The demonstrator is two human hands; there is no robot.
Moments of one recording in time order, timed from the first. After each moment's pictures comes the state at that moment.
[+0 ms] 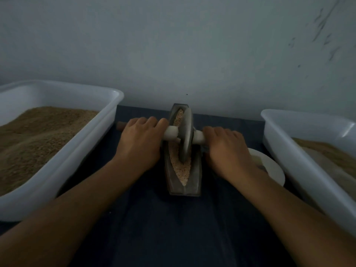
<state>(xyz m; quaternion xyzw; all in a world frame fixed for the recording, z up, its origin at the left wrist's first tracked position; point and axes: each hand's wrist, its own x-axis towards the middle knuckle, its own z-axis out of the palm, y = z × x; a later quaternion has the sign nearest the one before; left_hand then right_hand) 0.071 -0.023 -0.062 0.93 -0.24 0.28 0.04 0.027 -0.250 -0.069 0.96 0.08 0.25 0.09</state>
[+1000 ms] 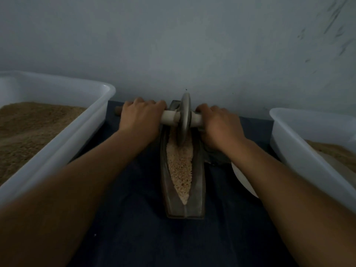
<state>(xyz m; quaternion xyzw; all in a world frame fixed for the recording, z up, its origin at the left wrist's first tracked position) 0.147 -0.041 -0.049 0.95 -0.19 0.23 0.03 0.110 -0.253 -0.052 0.97 0.05 0.22 0.06</state>
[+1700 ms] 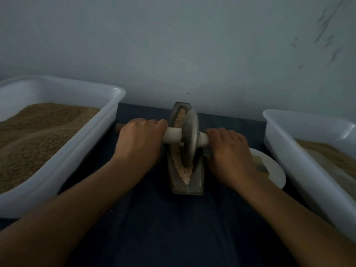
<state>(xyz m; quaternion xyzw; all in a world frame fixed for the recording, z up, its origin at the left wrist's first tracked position) 0.058 -0.022 -0.054 0.94 -0.21 0.27 0.02 0.014 -0.249 -0.075 0.95 0.10 0.29 0.03</state>
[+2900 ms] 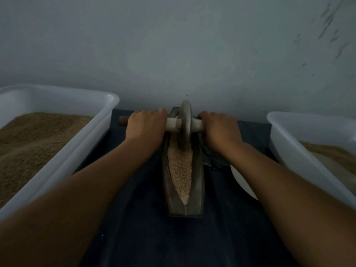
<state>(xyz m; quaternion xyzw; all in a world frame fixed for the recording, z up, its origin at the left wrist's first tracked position) 0.142 -0.051 -0.051 0.95 -0.17 0.26 -0.03 0.119 -0.259 -0.055 0.97 0.05 0.24 0.06</state>
